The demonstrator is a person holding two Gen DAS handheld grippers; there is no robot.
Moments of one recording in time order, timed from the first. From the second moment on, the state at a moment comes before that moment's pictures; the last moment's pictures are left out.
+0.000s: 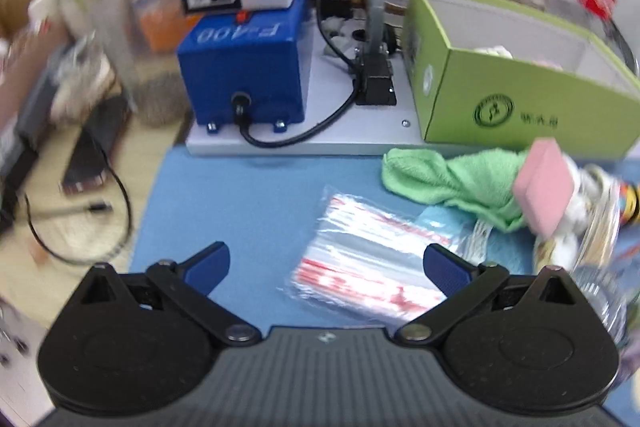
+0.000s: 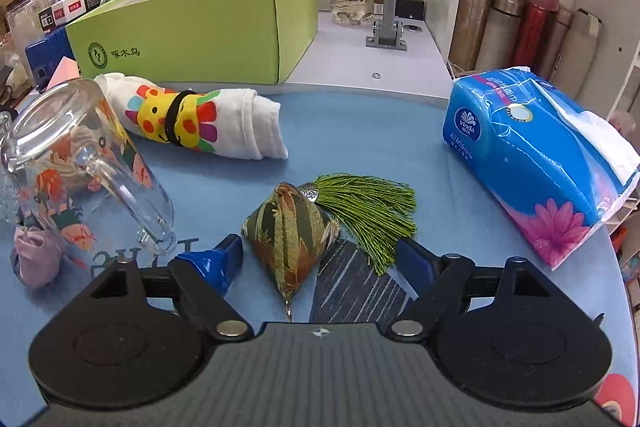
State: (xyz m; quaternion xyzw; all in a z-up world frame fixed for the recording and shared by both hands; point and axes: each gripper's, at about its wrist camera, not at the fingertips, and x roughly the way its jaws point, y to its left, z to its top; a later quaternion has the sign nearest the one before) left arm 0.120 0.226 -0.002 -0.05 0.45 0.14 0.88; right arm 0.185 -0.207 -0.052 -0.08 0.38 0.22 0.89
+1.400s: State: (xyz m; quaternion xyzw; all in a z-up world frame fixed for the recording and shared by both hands) left arm 0.083 0.292 -0.031 -0.23 0.46 0.15 0.84; right arm 0.189 -0.199 -0.055 -0.08 0.38 0.22 0.90
